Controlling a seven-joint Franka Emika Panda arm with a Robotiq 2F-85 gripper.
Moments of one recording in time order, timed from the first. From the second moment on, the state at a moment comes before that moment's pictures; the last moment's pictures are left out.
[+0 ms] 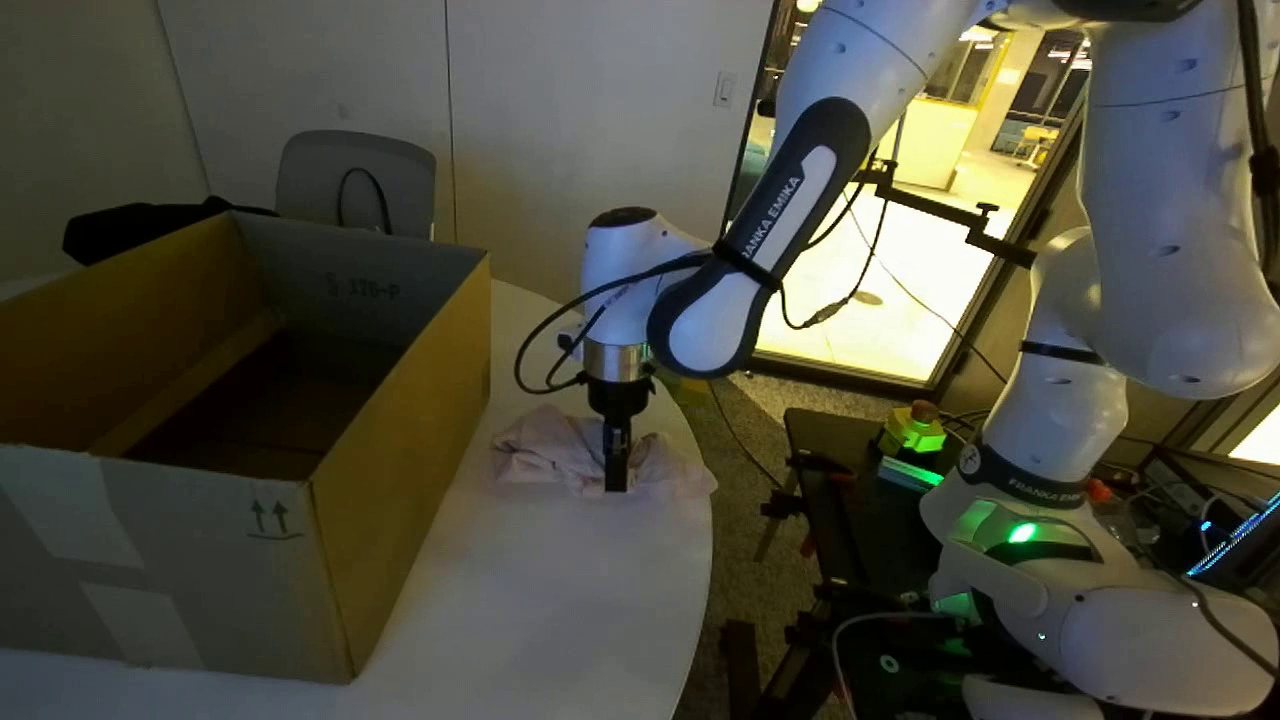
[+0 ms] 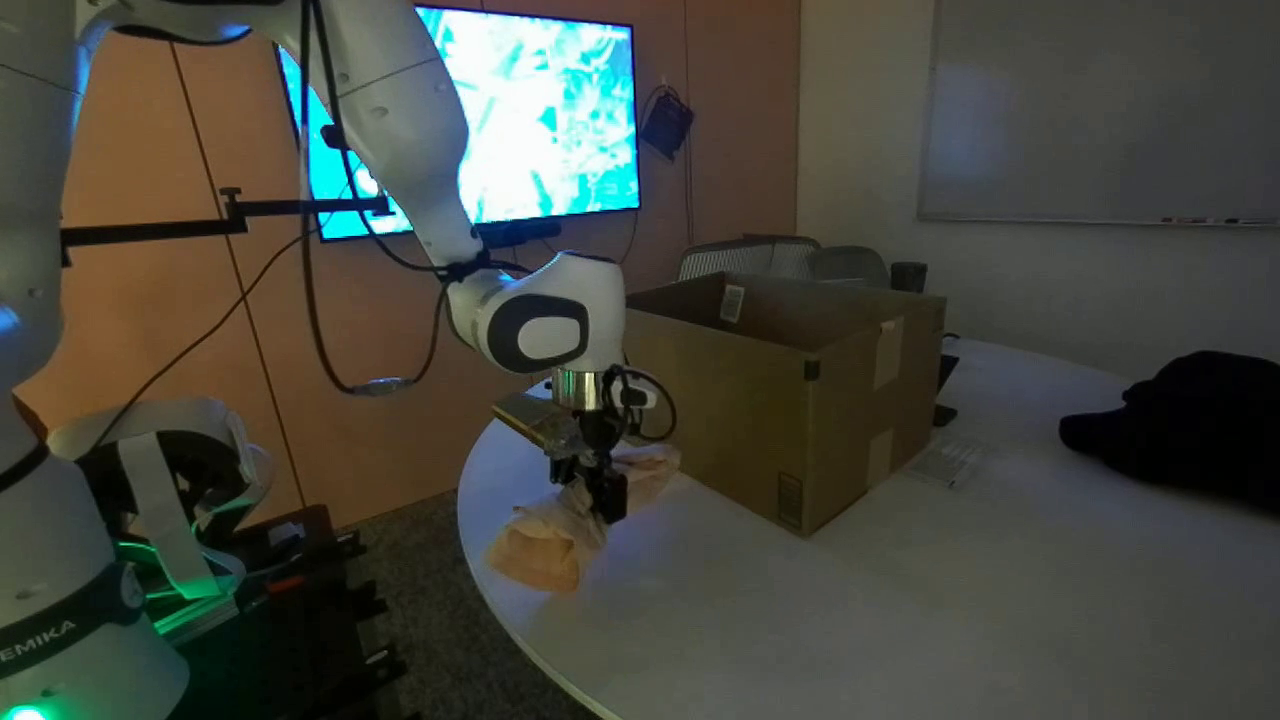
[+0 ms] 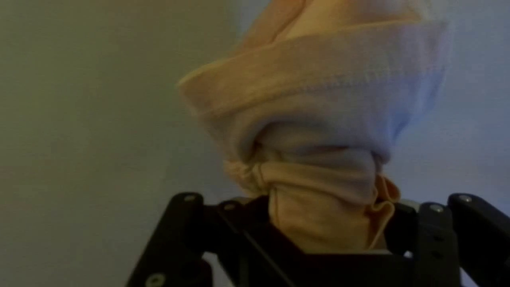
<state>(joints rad) -0.05 0.40 0.06 -2.35 -0.04 2.66 -0.13</state>
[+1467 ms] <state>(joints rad) 0.06 0.01 0.08 -1.98 0.09 2.08 -0.17</state>
